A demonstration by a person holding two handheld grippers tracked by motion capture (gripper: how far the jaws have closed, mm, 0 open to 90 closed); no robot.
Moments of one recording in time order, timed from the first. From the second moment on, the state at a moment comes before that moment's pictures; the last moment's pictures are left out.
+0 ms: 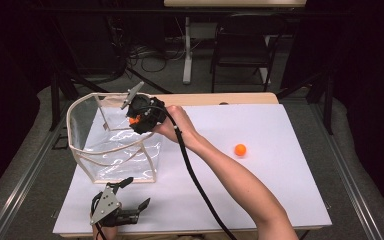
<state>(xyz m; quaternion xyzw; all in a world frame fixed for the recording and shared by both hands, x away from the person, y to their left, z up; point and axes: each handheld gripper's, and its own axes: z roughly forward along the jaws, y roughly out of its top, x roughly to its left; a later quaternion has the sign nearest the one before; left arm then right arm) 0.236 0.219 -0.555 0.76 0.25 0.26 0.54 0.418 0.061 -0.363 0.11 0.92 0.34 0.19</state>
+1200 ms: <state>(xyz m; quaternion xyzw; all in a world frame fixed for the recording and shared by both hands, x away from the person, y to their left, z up) 0.236 0.219 -0.555 0.76 0.25 0.26 0.54 0.417 0.070 -0.374 0.11 0.92 0.32 0.17</state>
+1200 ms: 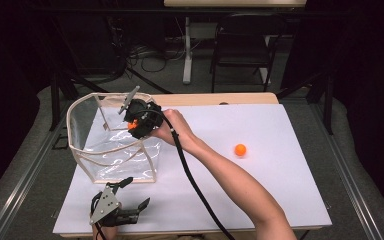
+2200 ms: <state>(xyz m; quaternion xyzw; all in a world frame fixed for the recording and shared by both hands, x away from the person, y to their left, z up) 0.236 0.219 -0.555 0.76 0.25 0.26 0.54 0.416 0.045 -0.359 0.14 0.90 0.39 0.15</state>
